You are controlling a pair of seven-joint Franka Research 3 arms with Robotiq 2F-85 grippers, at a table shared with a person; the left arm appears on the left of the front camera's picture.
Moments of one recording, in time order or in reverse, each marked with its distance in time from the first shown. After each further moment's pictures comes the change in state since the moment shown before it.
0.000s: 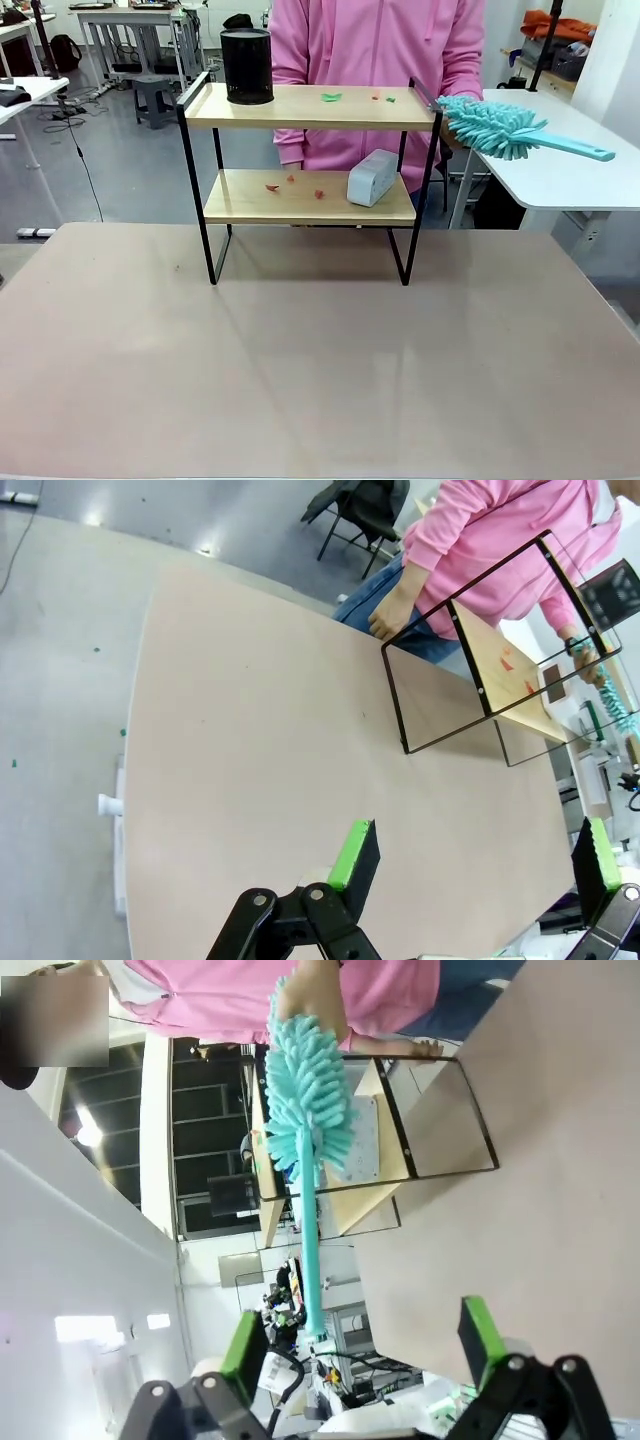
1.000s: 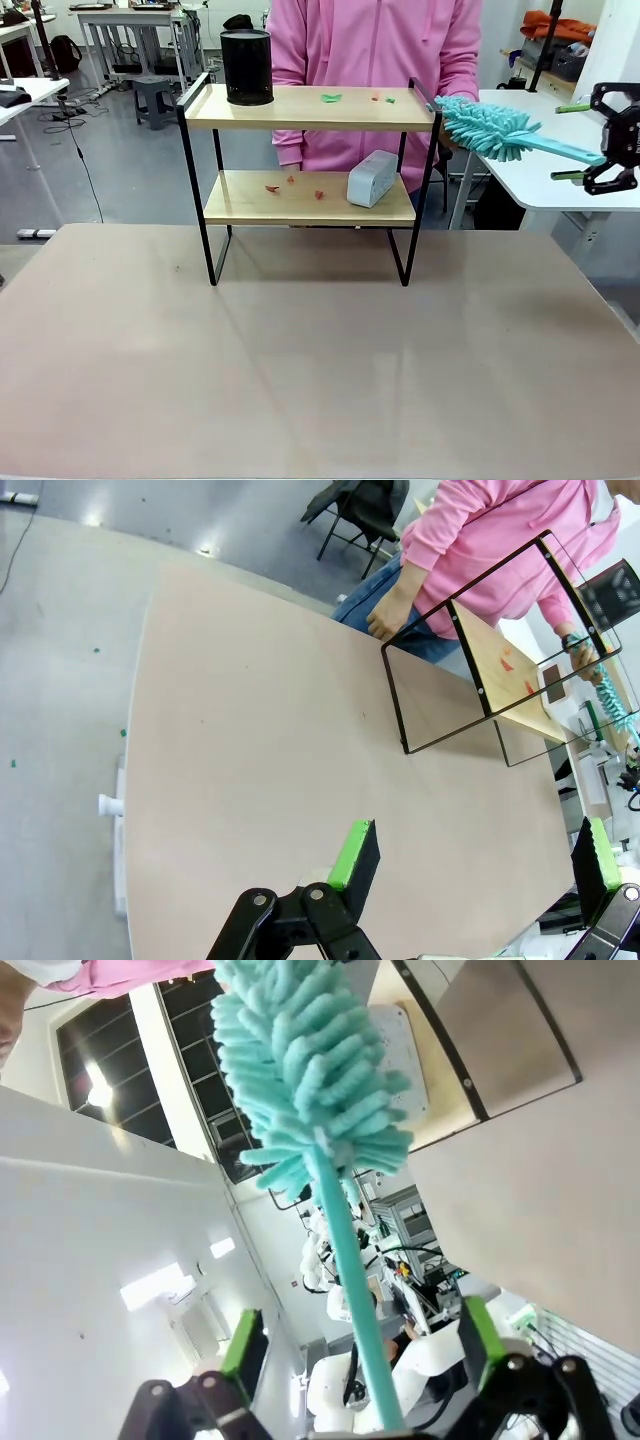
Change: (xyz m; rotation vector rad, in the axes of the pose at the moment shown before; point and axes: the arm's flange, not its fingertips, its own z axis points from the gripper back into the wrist) left arm 0.000 0.000 0.000 -0.001 0.000 0.000; right arm 0.056 0.015 -0.134 0.058 0.341 -0.245
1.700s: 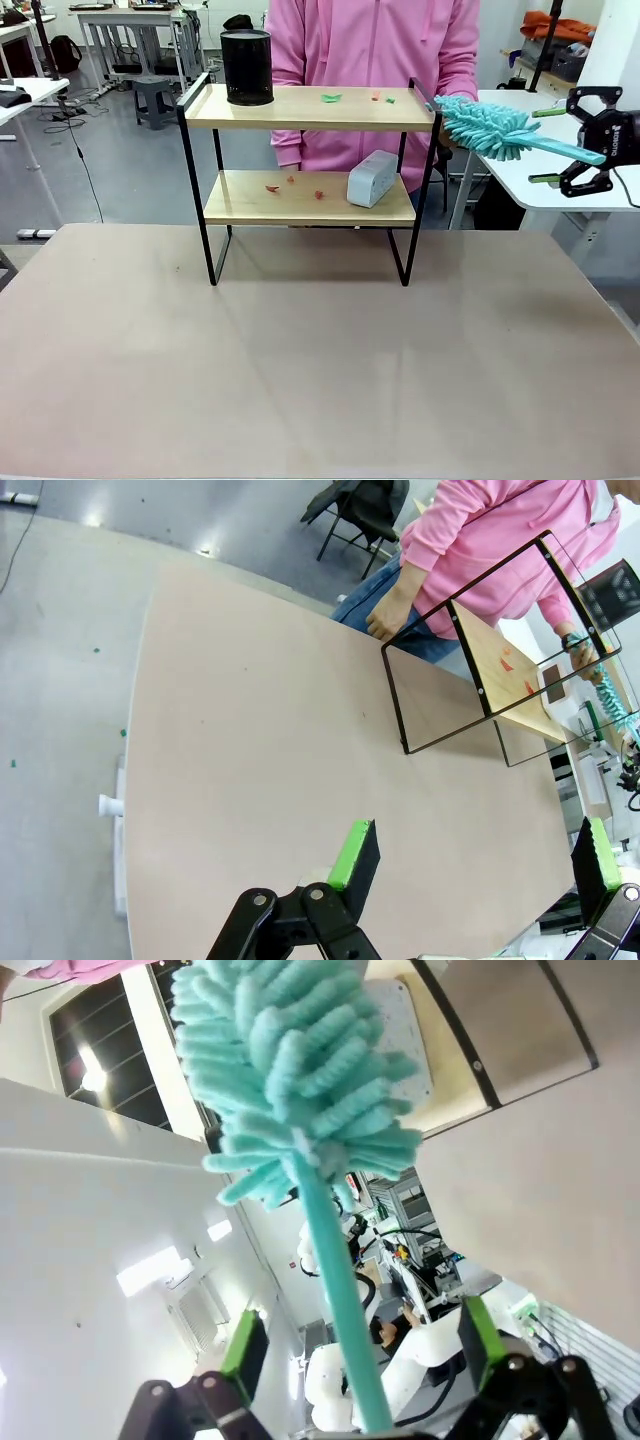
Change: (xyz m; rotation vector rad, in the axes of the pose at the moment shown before) left arm 0.000 0.000 0.000 0.000 -0.001 0.000; right arm 0.002 0.002 -0.029 0.002 0.053 0.011
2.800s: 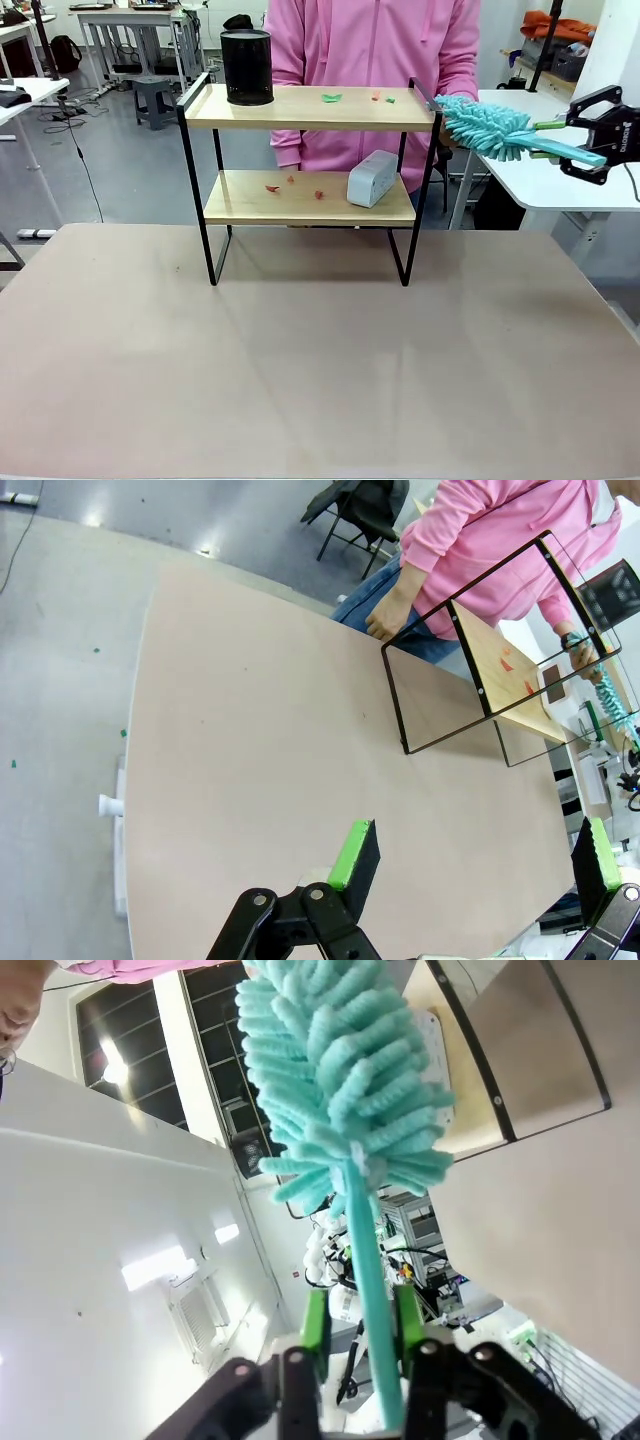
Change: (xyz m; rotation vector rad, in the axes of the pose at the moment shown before) left arm 0.000 0.000 0.000 0.000 0.000 0.000; right arm 0.008 -0.001 0.014 0.045 -0.038 0.064
